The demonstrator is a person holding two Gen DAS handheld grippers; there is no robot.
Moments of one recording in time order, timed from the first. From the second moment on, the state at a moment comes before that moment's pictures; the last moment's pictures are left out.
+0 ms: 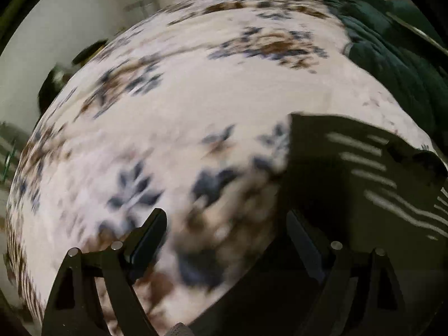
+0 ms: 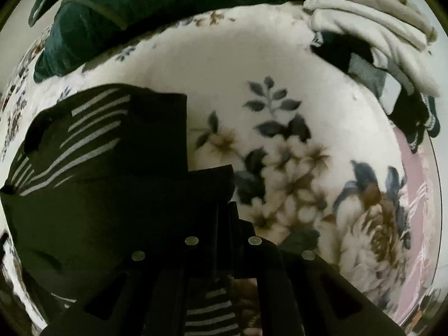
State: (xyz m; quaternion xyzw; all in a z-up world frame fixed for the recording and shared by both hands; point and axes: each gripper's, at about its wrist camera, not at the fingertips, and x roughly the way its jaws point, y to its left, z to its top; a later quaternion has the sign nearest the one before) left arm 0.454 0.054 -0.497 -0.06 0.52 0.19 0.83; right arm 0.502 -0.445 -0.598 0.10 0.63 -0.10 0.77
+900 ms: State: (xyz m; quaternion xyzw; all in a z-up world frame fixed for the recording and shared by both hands) left arm 0.406 -0.001 -0.551 0.04 0.61 0.06 0.79; right arm 0.382 -0.452 -0.553 0.18 0.64 -0.08 0.75
